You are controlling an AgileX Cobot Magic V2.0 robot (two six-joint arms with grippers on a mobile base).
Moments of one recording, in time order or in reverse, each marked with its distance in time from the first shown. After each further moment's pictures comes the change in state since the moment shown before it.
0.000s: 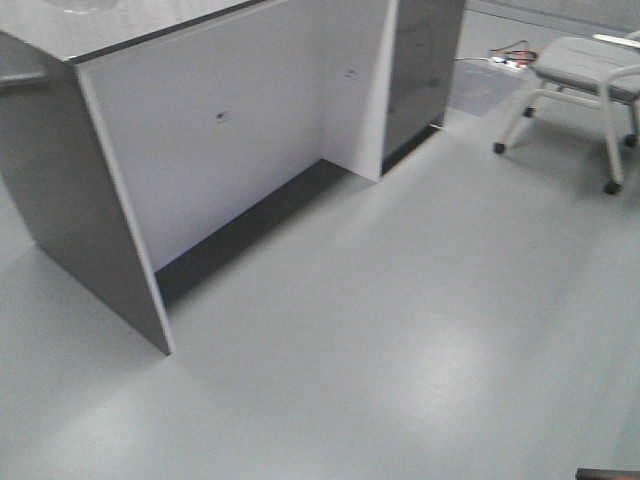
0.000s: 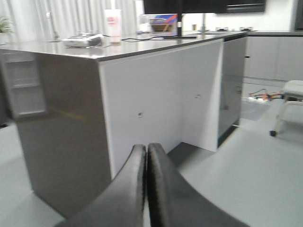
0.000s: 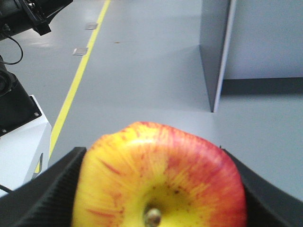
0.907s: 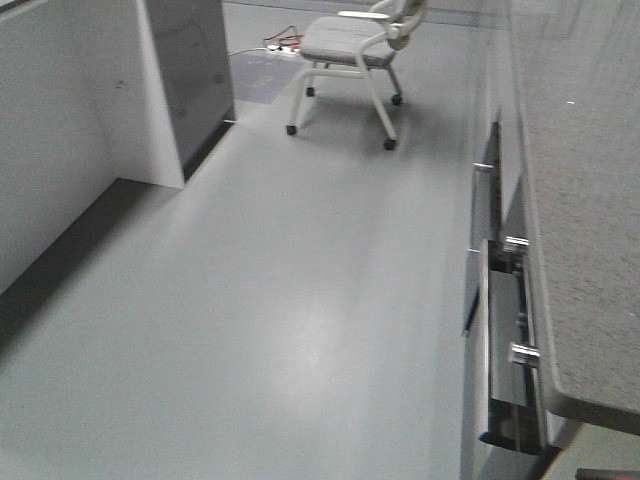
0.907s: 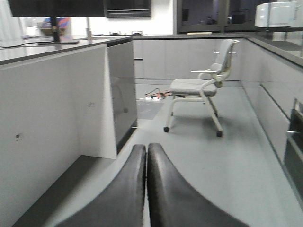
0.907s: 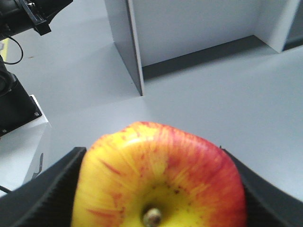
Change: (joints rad) left arm 0.000 0.000 0.000 0.000 0.000 0.000; right arm 0.000 0.000 0.000 0.000 0.000 0.000
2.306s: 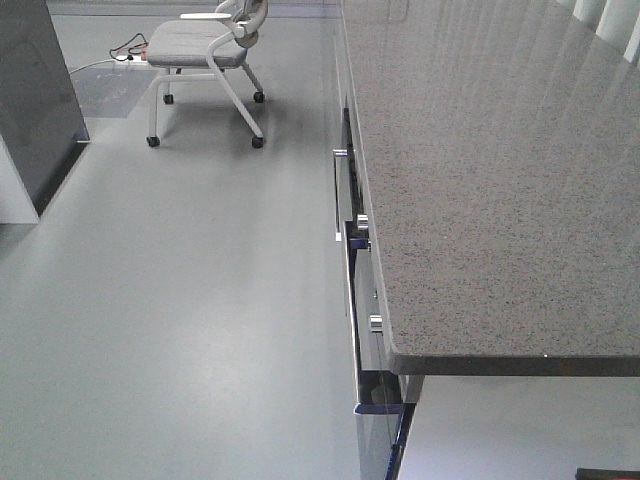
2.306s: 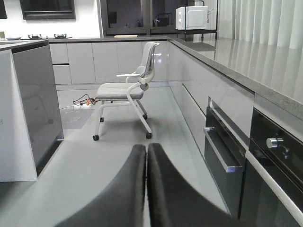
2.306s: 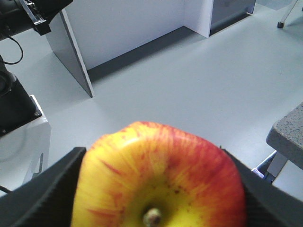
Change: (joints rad) left arm 0.000 0.000 0.000 0.000 0.000 0.000; right arm 0.000 0.000 0.000 0.000 0.000 0.000
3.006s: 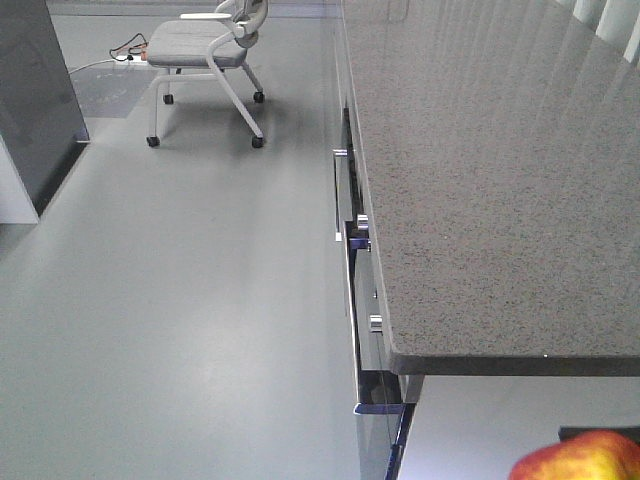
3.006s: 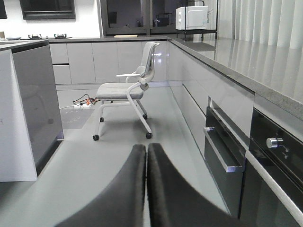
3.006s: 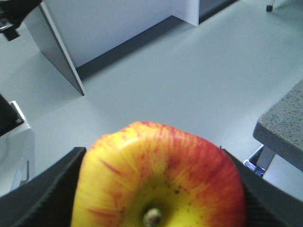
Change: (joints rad) left arm 0.000 0.000 0.000 0.000 0.000 0.000; right arm 0.000 0.097 0.000 -0.016 -0.068 0.000
